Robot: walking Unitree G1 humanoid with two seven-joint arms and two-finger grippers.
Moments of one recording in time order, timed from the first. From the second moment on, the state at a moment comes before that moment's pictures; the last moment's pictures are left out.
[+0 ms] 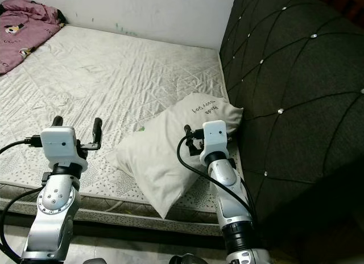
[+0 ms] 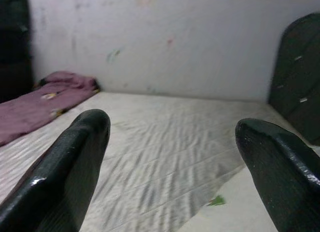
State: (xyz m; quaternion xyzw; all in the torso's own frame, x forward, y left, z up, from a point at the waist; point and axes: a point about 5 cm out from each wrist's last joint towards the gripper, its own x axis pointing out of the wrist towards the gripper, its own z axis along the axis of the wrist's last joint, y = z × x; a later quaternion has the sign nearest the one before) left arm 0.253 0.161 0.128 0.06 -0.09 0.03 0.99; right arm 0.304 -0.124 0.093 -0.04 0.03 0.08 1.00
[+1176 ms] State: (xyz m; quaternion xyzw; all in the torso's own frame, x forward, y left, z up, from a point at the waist) left arm 0.235 0.170 0.127 0.09 -0.05 0.07 0.99; right arm 0.292 -0.117 0.103 -0.01 0.03 0.11 0.99
